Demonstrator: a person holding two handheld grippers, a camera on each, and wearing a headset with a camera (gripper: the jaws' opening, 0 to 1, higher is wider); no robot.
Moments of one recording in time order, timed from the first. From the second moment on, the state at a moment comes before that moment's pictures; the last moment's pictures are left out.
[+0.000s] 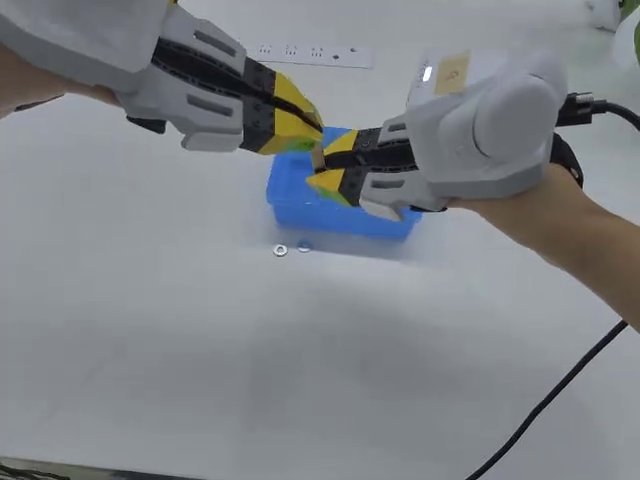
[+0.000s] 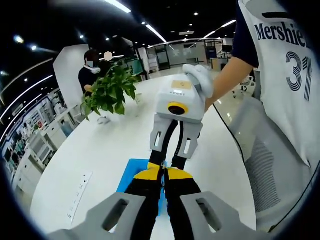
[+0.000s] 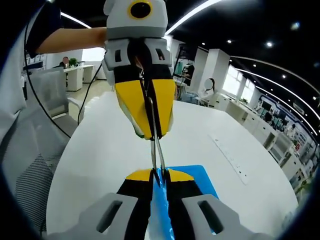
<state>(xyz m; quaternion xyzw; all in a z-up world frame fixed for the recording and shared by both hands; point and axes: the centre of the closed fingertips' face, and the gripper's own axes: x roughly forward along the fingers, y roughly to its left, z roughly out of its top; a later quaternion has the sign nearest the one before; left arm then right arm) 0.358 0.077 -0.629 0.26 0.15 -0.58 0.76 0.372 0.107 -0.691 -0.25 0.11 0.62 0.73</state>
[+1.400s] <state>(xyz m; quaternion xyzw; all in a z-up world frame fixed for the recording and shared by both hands) 0.350 0.125 -0.701 0.20 0.21 -0.55 0.78 0.353 0.154 -0.767 -0.24 0.17 0.66 0.69</state>
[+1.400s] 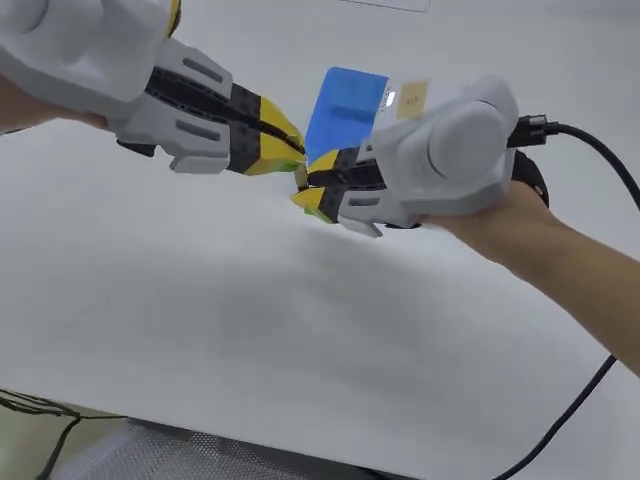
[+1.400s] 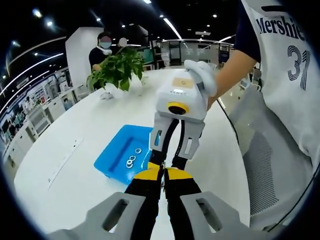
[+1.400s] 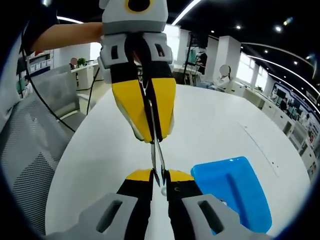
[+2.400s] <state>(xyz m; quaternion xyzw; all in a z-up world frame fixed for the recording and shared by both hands) 0.358 0.117 -0.718 0.17 0.22 -0.56 0.78 0.358 0.146 -0.784 -0.23 0.20 0.66 0.69</state>
